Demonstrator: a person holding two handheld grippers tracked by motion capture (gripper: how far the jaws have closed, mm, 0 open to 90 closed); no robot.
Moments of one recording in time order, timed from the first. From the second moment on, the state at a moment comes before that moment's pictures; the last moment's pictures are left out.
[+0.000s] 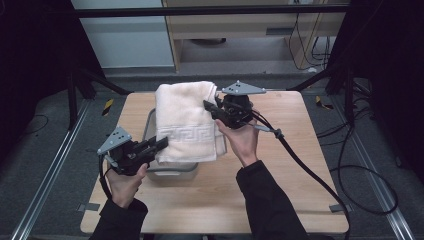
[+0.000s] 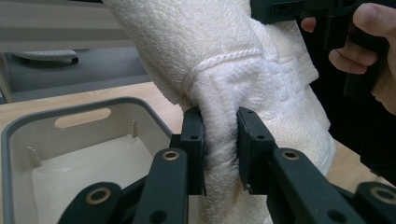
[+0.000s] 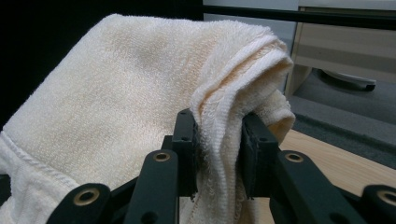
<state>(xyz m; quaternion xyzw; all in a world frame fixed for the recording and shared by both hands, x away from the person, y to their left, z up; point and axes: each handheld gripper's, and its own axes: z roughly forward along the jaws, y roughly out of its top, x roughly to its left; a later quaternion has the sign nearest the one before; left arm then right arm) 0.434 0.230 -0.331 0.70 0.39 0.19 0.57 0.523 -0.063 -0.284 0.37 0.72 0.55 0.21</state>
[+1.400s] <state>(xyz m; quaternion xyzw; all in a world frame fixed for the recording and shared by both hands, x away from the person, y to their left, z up) 0.450 0.278 -0.346 0.69 0.44 0.19 0.55 0.553 -0.008 -0.310 0.37 0.73 0.54 0.18</state>
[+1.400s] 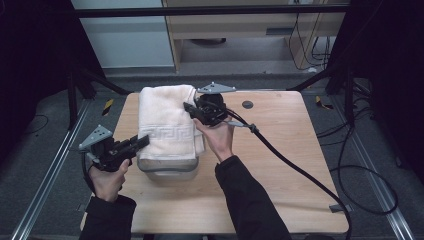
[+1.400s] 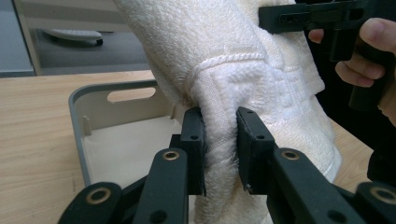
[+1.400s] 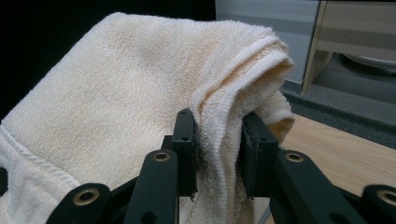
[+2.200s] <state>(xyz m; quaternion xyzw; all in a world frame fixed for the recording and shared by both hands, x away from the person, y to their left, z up) 0.472 0.288 -0.379 0.70 0.48 0.18 0.49 0.574 0.015 -0.354 0.39 0.75 0.51 0.17</state>
